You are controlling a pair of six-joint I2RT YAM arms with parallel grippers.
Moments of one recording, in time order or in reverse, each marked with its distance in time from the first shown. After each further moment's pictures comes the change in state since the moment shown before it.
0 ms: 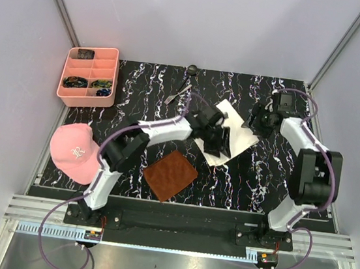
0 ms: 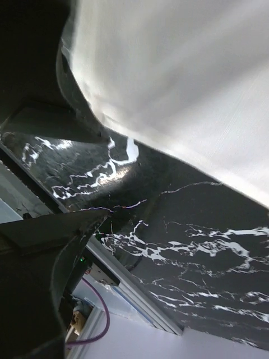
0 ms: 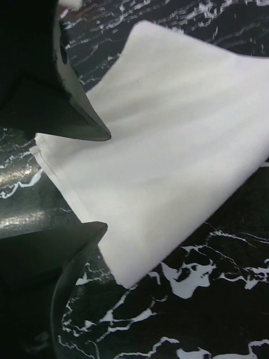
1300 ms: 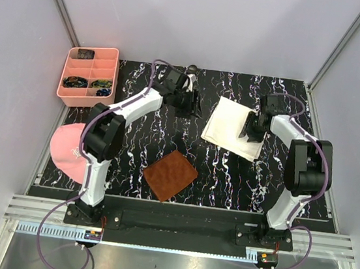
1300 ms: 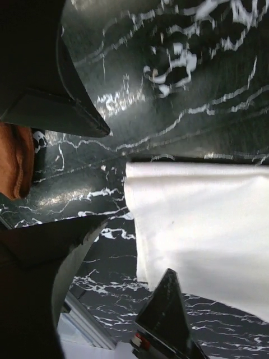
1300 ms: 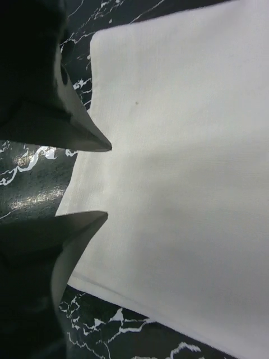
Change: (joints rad) left arm 0.351 -0.108 0.054 -0.124 -0.026 0.272; right arm 0.071 0.068 -0.014 -0.079 0.111 0.010
